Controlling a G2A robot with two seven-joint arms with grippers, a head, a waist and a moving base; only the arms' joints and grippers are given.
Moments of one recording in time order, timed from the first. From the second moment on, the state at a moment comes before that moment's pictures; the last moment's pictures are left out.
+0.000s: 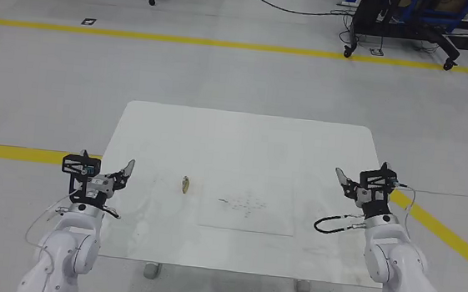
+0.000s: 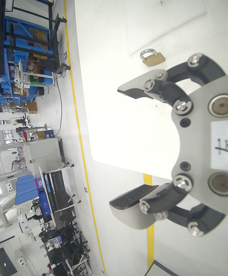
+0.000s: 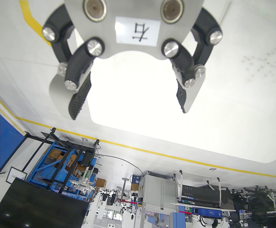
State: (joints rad) left arm 1.73 -1.15 -1.60 -1.80 1.33 0.00 0.00; right arm -1.73 -1.15 1.60 -1.80 -1.33 0.00 0.00
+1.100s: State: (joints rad) left arm 1.73 -1.15 -1.60 -1.80 1.33 0.00 0.00; right arm -1.62 -1.15 1.45 -1.77 -1.37 -0.25 0.14
